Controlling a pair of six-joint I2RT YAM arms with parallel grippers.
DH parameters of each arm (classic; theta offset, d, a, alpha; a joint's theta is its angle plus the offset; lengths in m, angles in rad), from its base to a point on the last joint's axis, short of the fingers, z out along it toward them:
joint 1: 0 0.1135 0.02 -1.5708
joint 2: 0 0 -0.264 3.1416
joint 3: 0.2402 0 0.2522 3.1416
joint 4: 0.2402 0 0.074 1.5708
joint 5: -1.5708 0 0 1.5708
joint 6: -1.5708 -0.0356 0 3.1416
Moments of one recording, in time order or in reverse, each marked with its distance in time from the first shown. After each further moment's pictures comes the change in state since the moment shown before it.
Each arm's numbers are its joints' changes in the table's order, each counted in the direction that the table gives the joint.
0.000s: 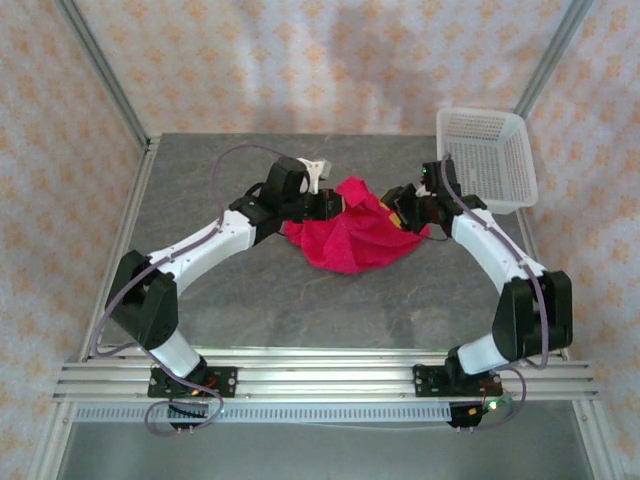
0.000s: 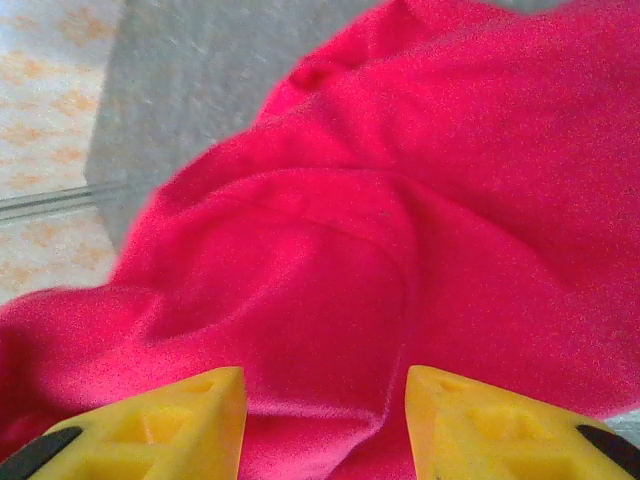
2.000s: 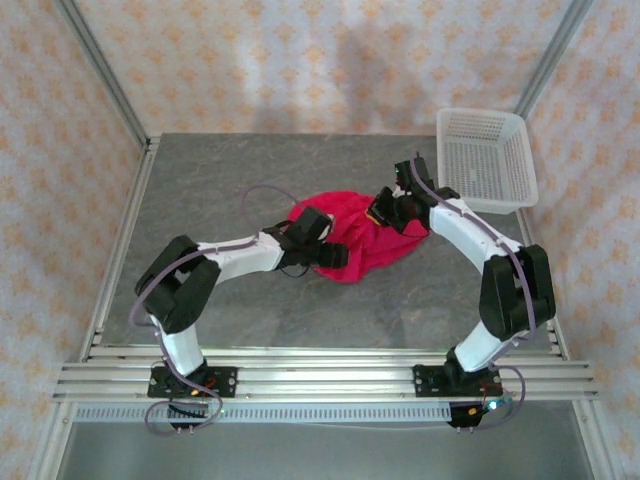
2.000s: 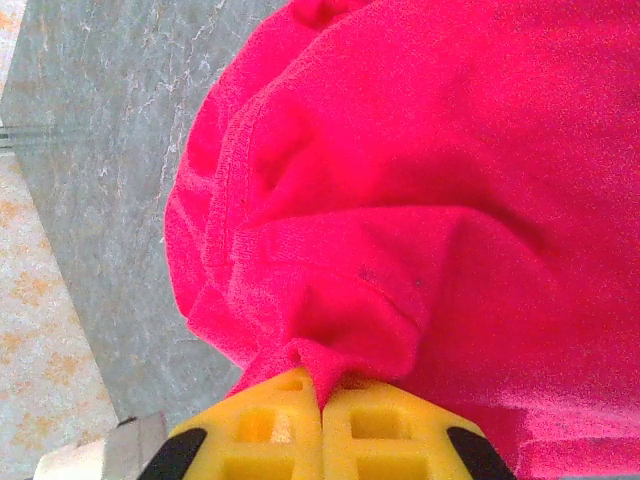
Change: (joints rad) left arm -0.115 0.190 -0.181 0.045 0.224 0.018; right arm 0.108 0.126 0.100 0.042 -0.072 0.098
